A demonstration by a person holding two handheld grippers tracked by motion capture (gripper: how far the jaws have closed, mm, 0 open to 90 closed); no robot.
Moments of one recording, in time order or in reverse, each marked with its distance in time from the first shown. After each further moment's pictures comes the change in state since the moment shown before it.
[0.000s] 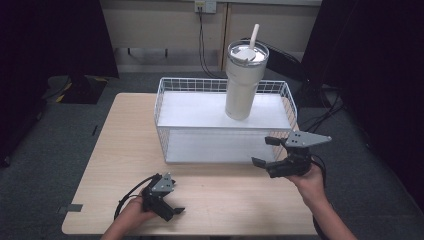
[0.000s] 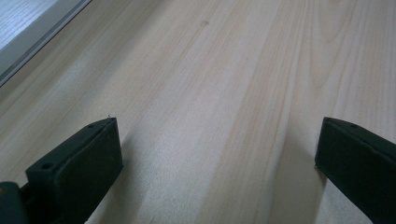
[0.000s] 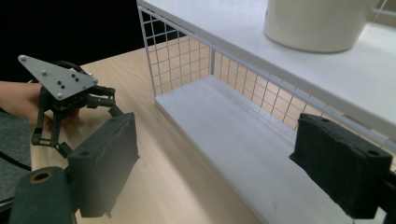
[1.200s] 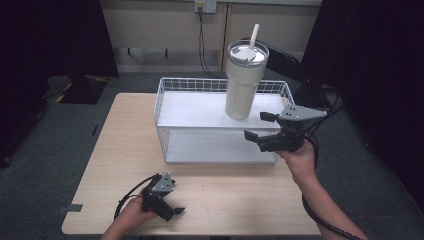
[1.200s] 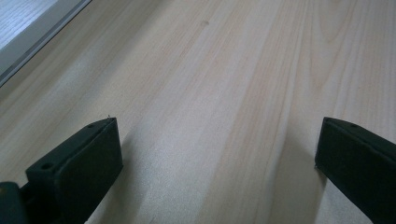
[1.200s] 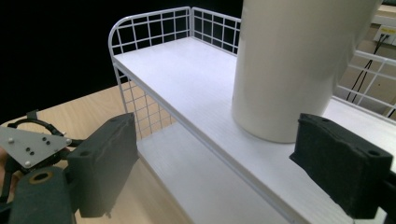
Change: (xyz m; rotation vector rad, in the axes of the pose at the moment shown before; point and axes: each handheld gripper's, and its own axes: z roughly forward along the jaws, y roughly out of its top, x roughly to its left) left arm 0.000 0.000 0.000 0.000 0.000 0.000; right arm -0.011 0.059 0.018 -0.069 -0.072 -0.001
